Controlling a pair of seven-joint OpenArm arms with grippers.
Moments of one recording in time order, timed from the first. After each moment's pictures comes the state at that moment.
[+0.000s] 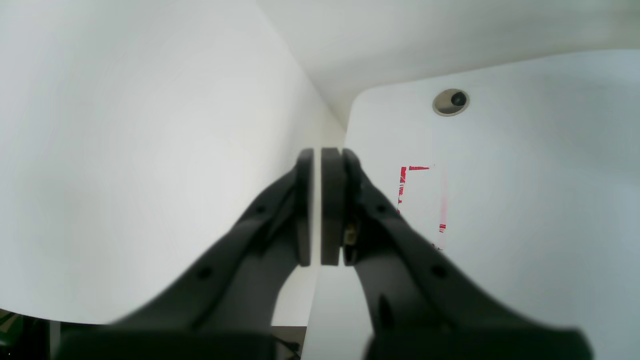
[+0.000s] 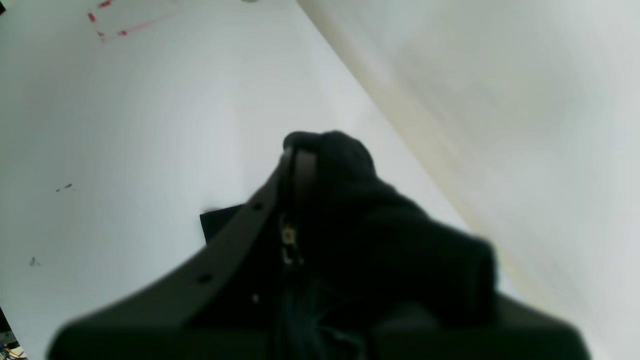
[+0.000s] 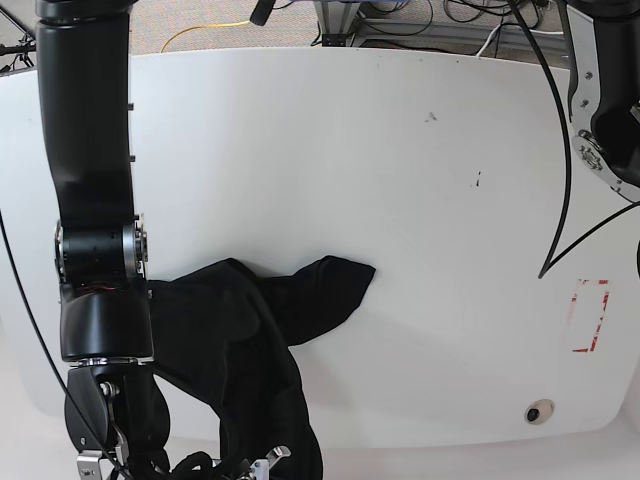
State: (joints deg) left arm -43.8 -28.9 -33.6 105.7 -13.1 -42.8 82.9; right arm 71.8 10.4 -16.6 62.9 46.6 36.5 -78.1
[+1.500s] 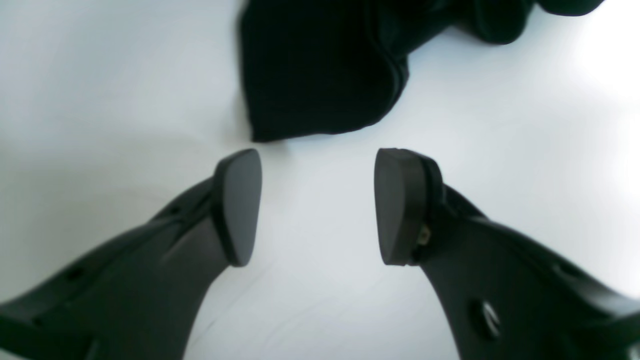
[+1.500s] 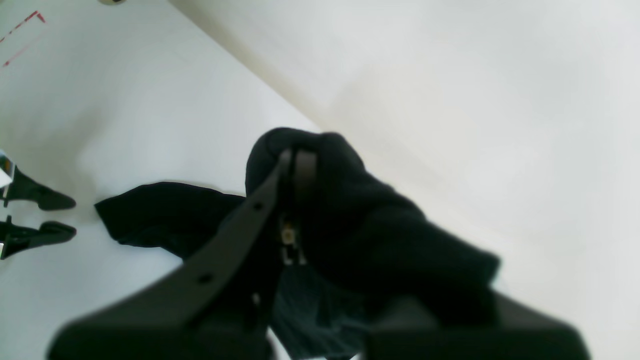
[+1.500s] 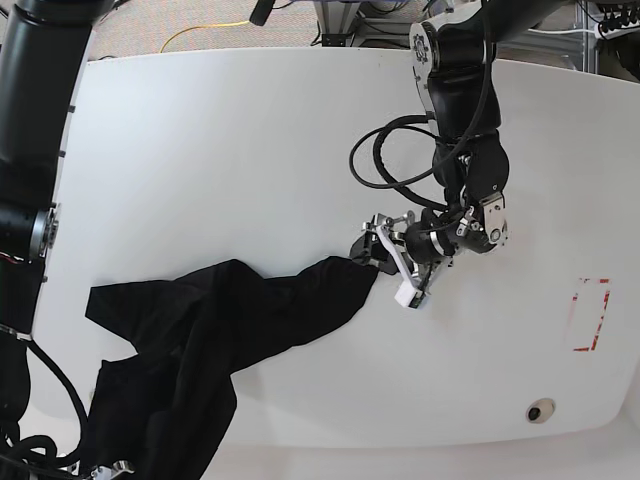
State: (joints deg) left arm -20.2 6.2 -15.9 67.7 -12.6 -42.8 52.5; right arm 72.3 29.2 -11.1 69.0 49.2 36.4 -76.6
